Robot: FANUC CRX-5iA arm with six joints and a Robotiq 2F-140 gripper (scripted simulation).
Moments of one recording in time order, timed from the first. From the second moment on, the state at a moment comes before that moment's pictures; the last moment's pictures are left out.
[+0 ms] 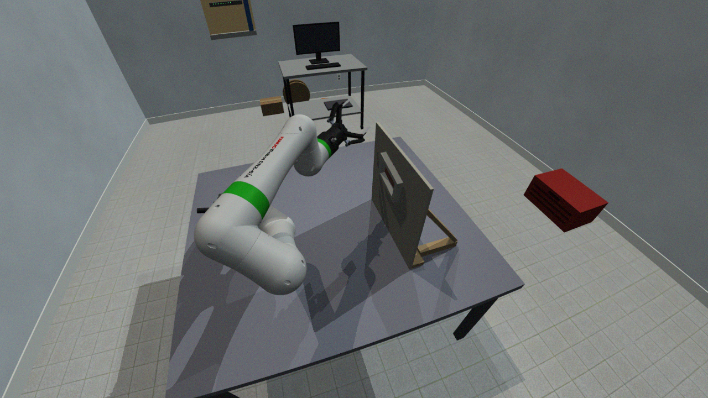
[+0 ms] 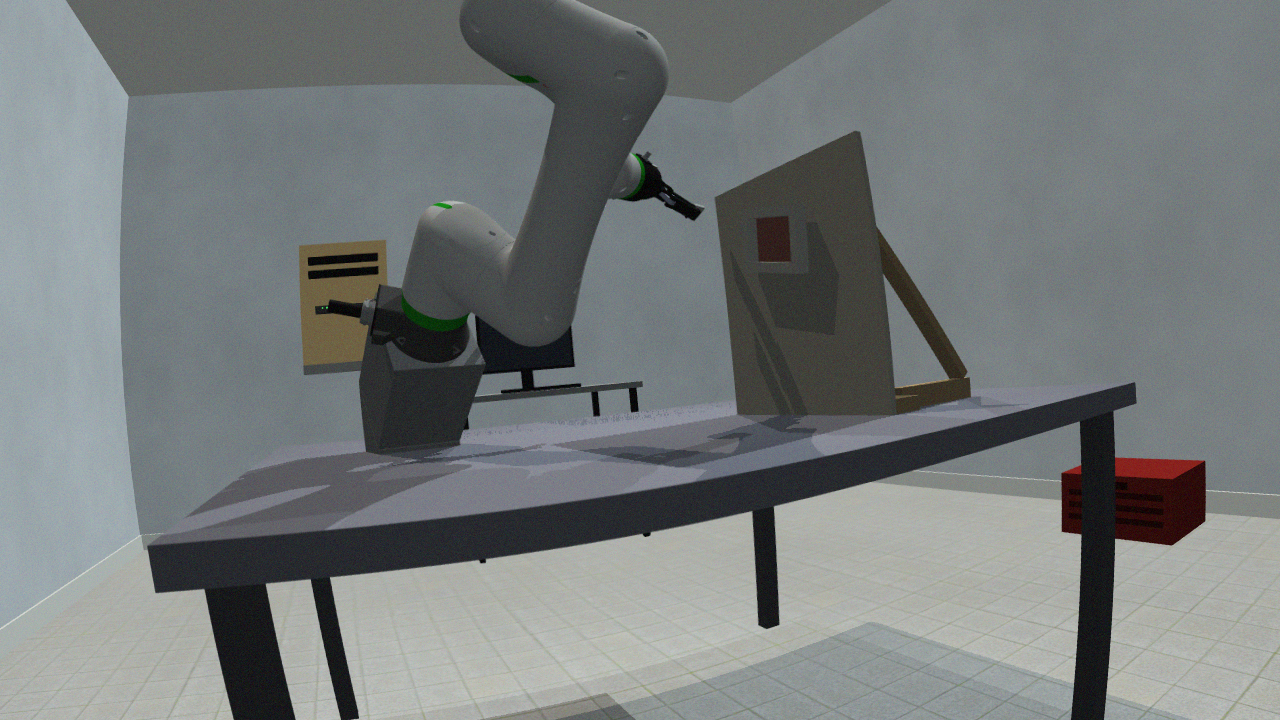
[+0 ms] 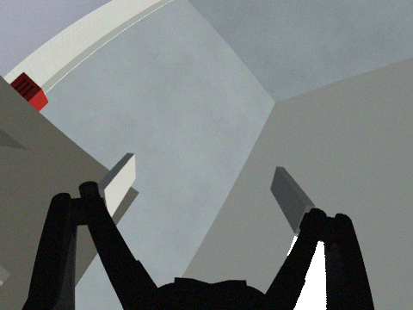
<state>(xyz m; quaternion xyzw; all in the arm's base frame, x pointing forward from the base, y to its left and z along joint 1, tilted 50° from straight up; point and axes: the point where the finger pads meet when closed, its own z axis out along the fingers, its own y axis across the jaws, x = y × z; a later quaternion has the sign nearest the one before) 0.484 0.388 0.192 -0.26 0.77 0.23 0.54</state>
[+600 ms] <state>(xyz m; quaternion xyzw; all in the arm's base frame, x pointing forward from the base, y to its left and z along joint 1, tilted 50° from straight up) 0.488 0.345 0.217 -0.17 0.77 0.26 0.56</state>
